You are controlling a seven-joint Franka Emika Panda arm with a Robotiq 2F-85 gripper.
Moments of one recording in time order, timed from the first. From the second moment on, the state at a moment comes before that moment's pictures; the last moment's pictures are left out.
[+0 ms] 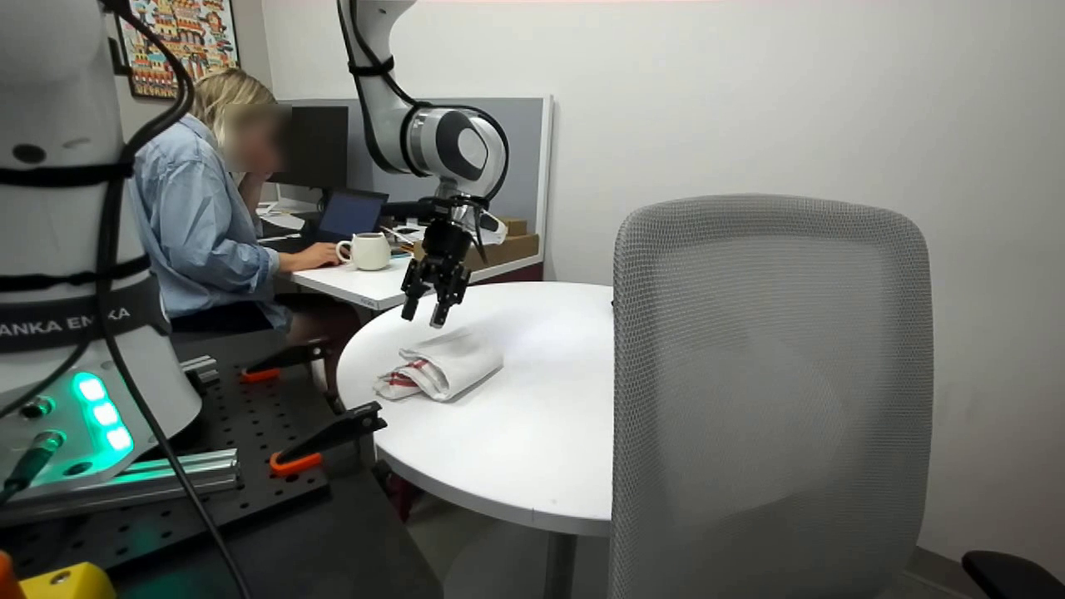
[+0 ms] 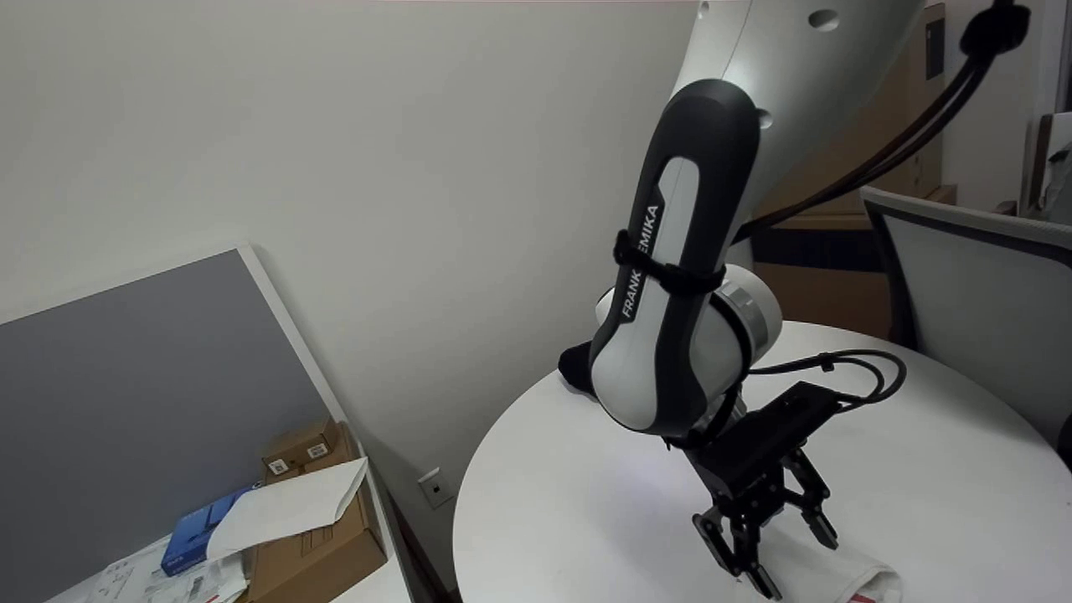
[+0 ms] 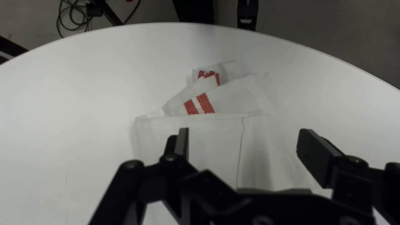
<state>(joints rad) 0.18 0.41 0.11 -2.31 -0.14 2.22 0.26</state>
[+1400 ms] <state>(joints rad) 0.17 0.34 0.08 -2.50 -0.33 2.61 0.09</state>
